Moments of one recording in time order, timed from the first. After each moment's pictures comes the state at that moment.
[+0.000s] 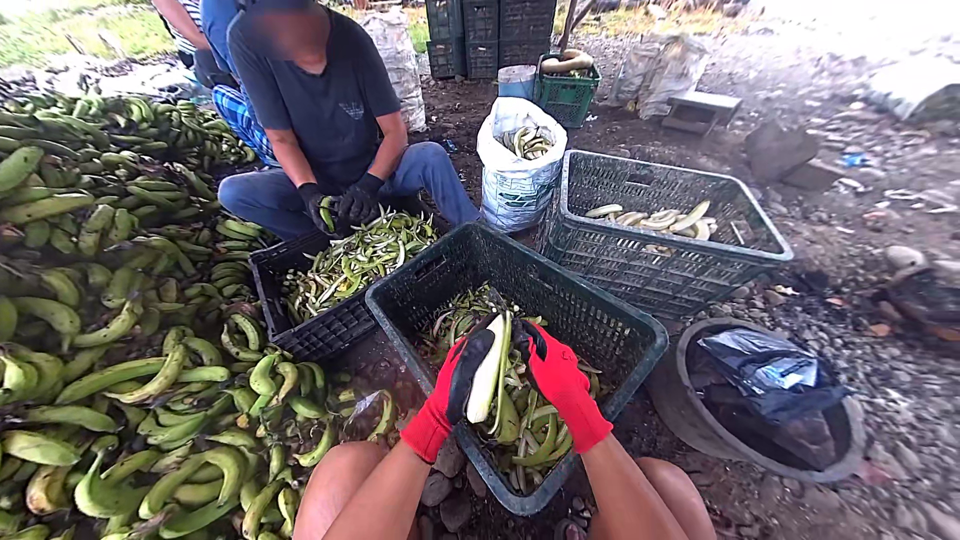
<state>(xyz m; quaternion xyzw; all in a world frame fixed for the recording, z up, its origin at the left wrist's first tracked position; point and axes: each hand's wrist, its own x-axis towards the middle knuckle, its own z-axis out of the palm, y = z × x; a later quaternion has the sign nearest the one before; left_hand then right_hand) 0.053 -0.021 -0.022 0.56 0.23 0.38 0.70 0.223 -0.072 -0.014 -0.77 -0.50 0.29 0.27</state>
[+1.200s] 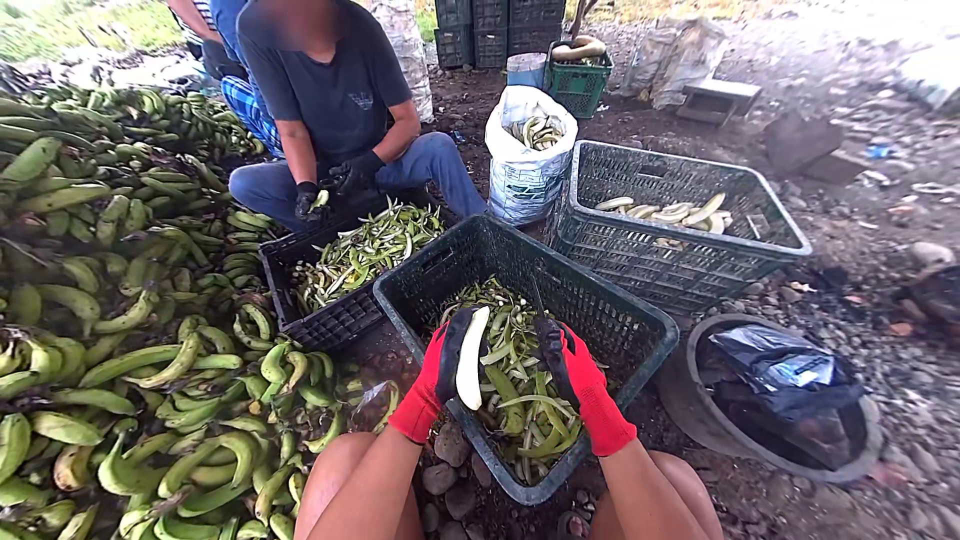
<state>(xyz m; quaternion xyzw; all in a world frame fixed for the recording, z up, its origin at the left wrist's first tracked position) 0.039 -0.005 -0.013 0.49 0.34 0.38 0.70 0.235 -0.085 -0.034 -0.68 -0.38 0.41 0.47</state>
